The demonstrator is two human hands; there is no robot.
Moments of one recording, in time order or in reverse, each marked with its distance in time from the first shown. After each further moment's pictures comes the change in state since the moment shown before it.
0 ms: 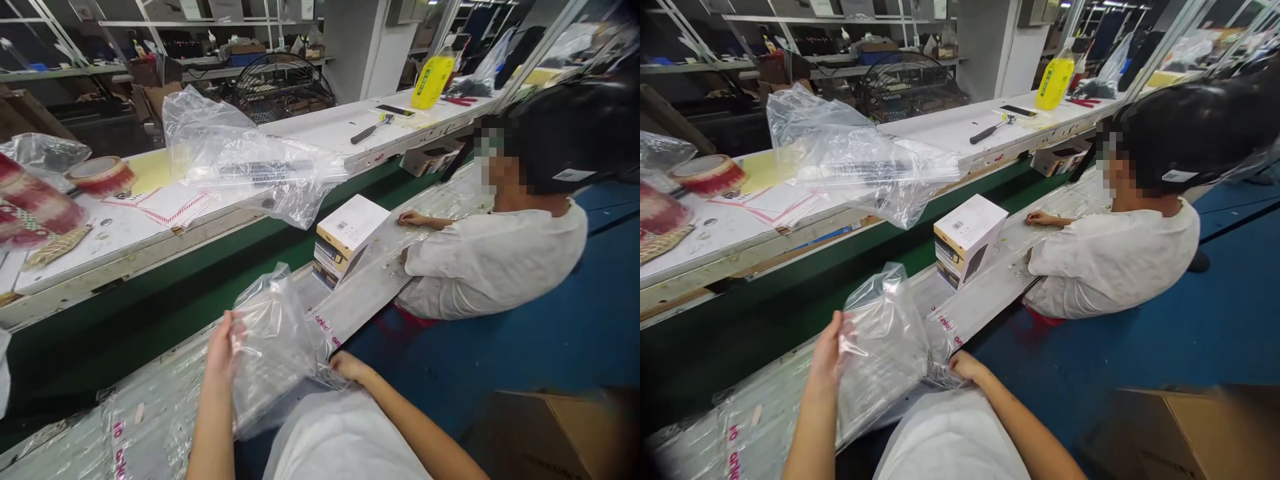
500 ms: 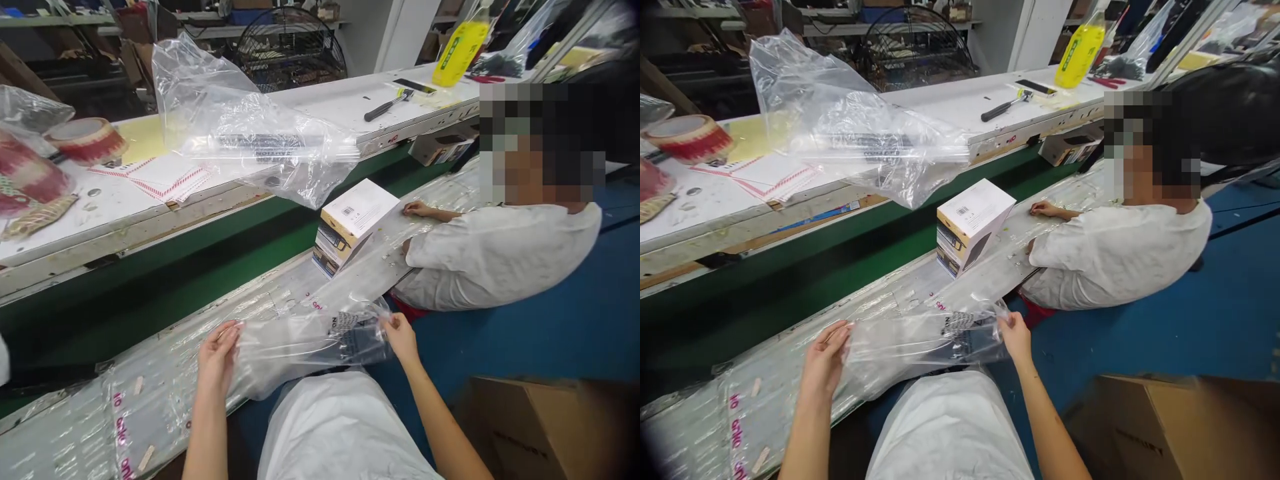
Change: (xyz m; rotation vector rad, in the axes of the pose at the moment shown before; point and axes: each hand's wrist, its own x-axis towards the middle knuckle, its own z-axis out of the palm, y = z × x) left_hand -0.033 -0.031 -0.041 0.026 0.079 0.007; right_hand -0.026 0.025 -0.119 -0.050 0.565 0.074
